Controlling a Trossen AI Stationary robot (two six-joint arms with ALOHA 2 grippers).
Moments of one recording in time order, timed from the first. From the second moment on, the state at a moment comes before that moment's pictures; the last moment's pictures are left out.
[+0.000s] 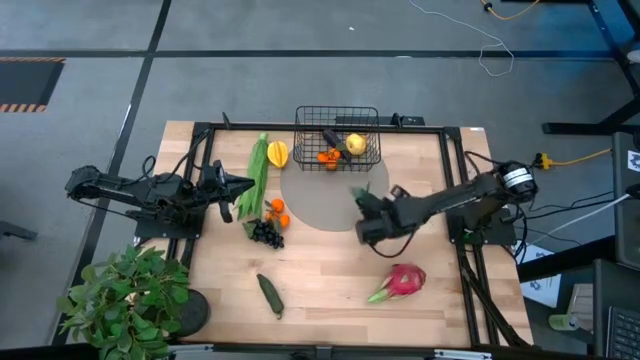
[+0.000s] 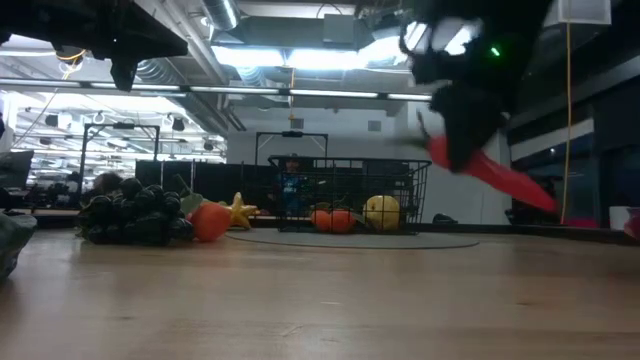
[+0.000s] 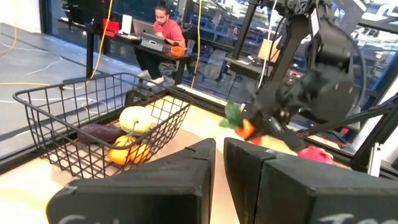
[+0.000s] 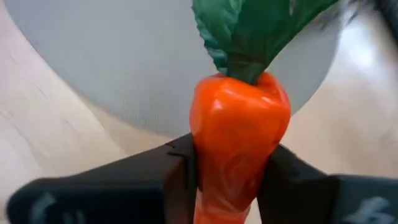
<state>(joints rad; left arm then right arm) -0.17 0.33 0.26 0.14 -0.54 -0.25 0.24 1.65 1.12 -0.97 0.55 0.83</state>
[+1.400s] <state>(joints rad) -0.17 0.33 0.26 0.14 -0.54 -0.25 -0.47 1.83 1.52 -0.29 0.18 -0.17</state>
